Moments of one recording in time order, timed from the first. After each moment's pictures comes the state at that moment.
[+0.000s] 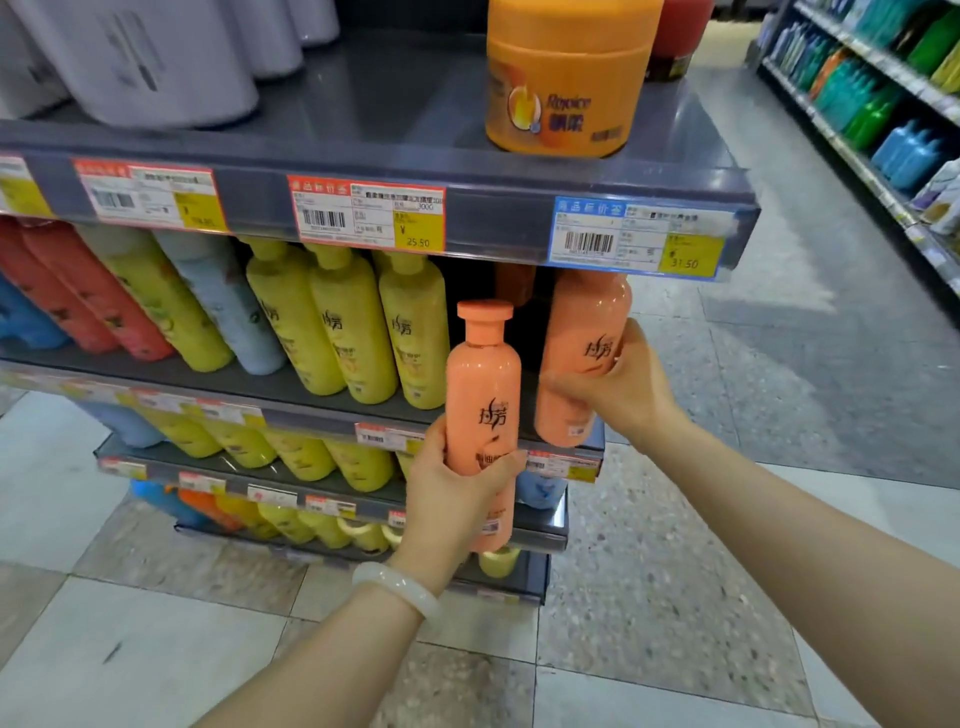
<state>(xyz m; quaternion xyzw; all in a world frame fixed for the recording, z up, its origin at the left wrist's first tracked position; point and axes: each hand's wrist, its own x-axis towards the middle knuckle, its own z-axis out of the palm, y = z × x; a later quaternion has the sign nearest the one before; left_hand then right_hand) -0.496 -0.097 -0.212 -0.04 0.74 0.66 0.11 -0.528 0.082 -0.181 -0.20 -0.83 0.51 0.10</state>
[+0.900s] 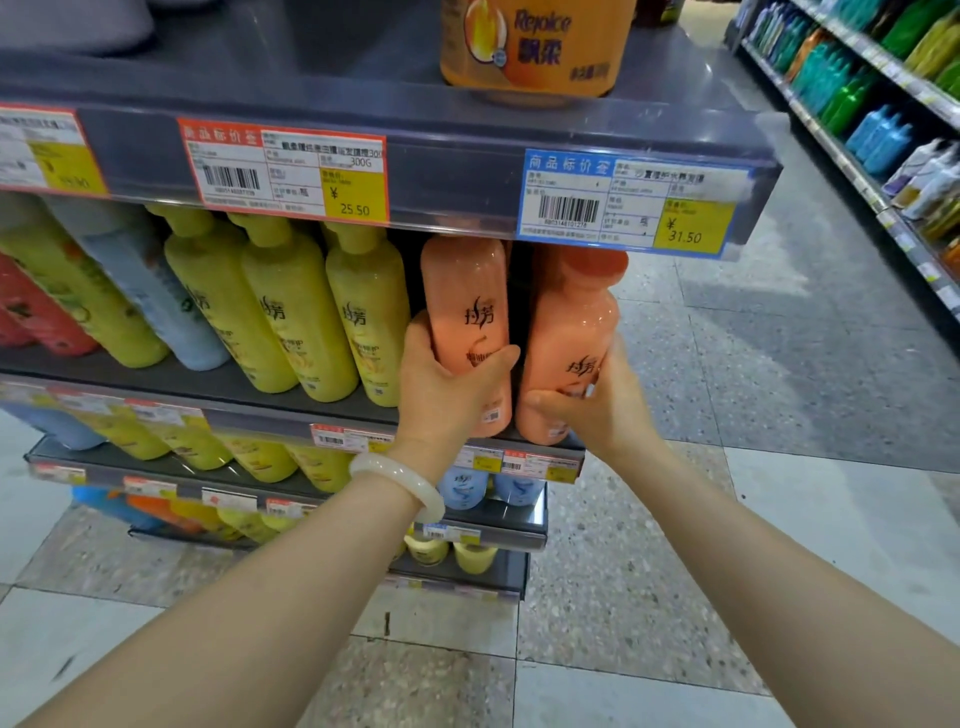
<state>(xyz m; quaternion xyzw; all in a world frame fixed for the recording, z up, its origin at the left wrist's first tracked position) -0.576 -0.050 -0.214 0.01 0.73 0.68 0.02 -0.530 0.092 -0.226 -0.19 -0.82 0.54 0.09</state>
